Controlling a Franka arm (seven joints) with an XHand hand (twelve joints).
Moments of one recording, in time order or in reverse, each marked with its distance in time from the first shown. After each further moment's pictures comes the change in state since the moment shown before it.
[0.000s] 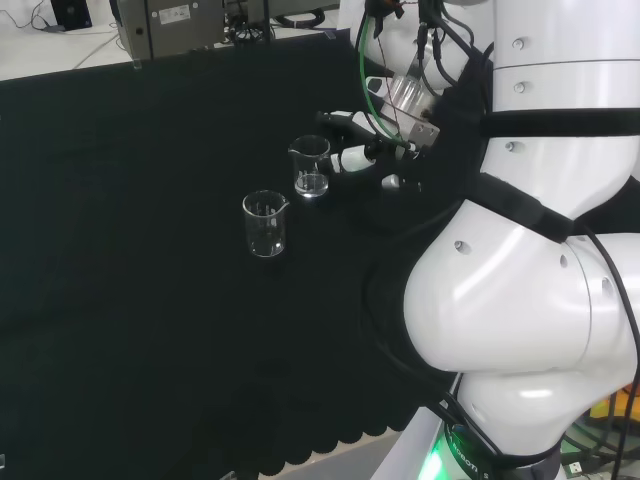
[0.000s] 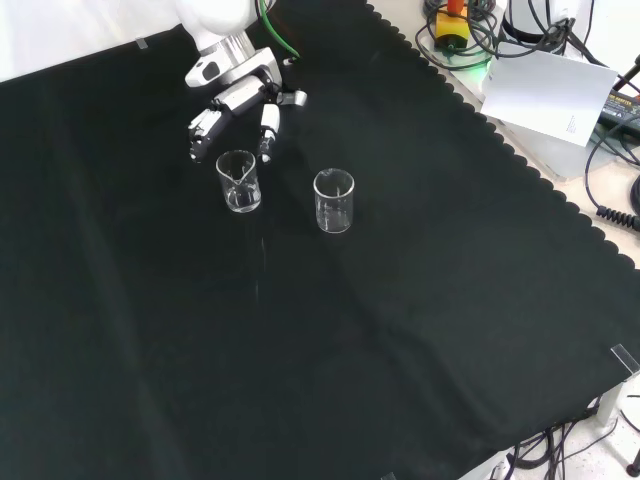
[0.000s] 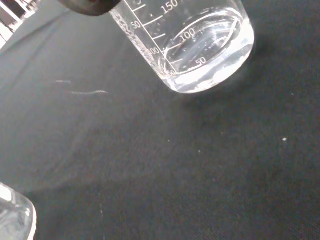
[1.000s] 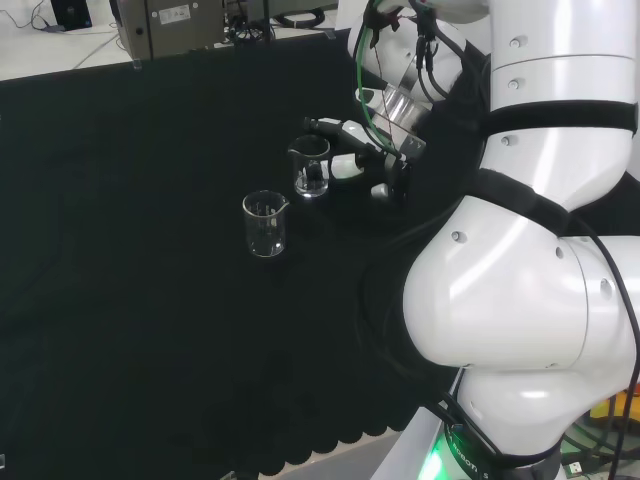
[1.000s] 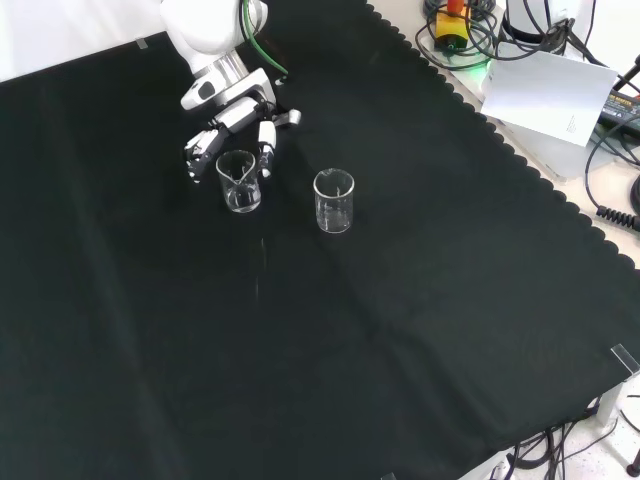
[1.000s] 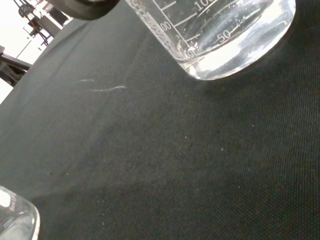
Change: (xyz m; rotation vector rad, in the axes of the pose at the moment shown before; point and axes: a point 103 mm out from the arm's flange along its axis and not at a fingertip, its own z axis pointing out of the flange) arm -0.006 0.024 0.028 -0.007 0.100 -0.094
